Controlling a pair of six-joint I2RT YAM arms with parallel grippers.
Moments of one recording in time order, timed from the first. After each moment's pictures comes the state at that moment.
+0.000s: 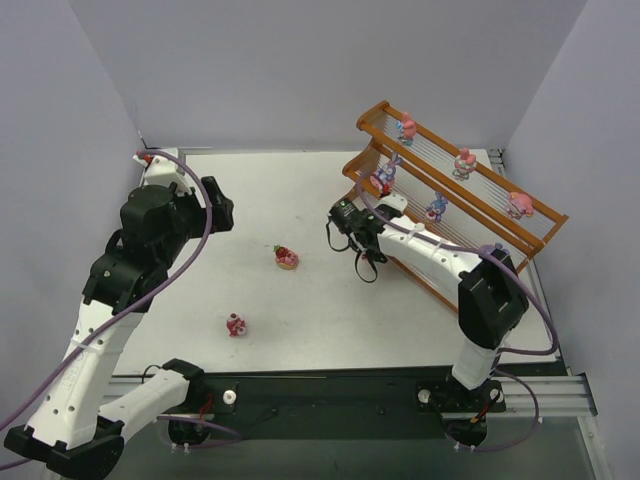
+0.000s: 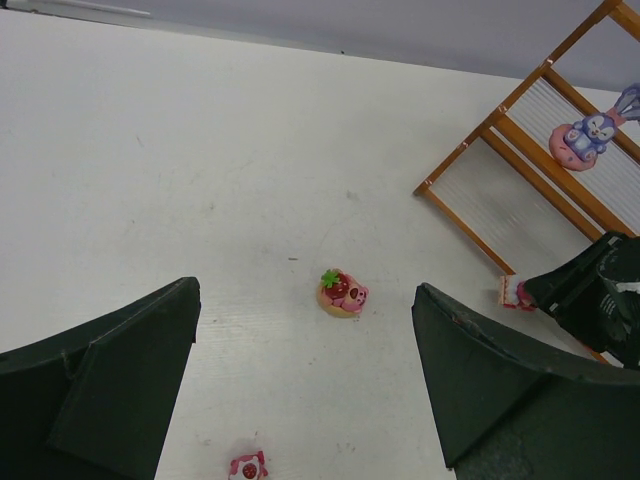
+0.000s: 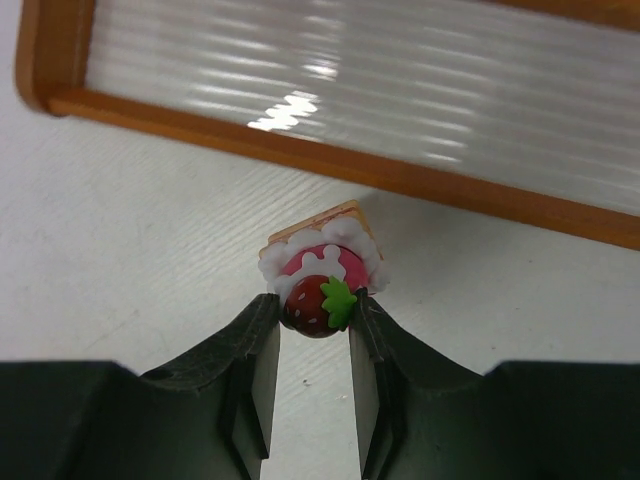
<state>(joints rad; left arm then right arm) -0.38 0.95 1.31 -0.69 -0.24 -0.36 0.74 1.76 1.37 -0.83 0.67 1.17</state>
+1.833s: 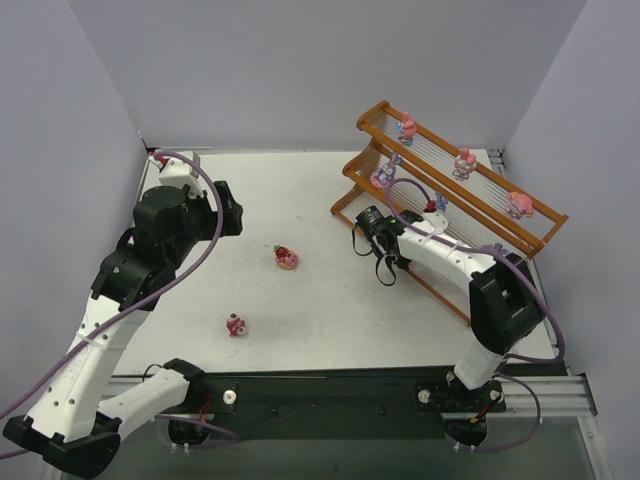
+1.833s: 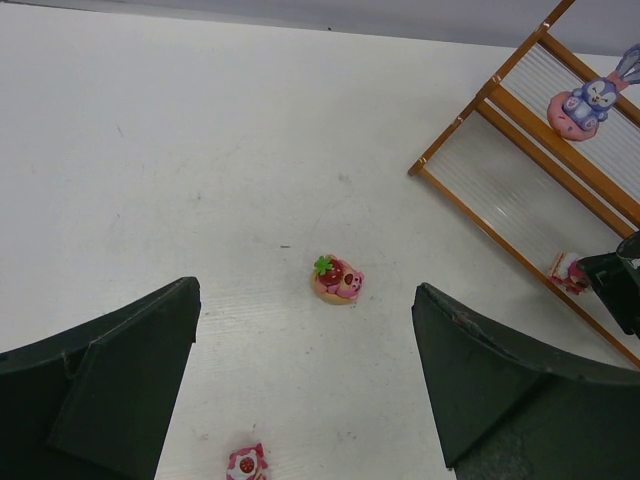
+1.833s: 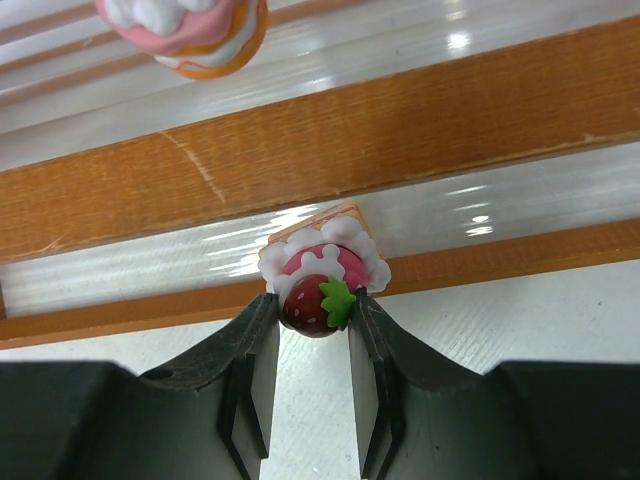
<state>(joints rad) -0.44 0.96 1.29 -0.68 -0.25 -0.35 0.59 1.67 1.18 -0.88 0.82 1.55</state>
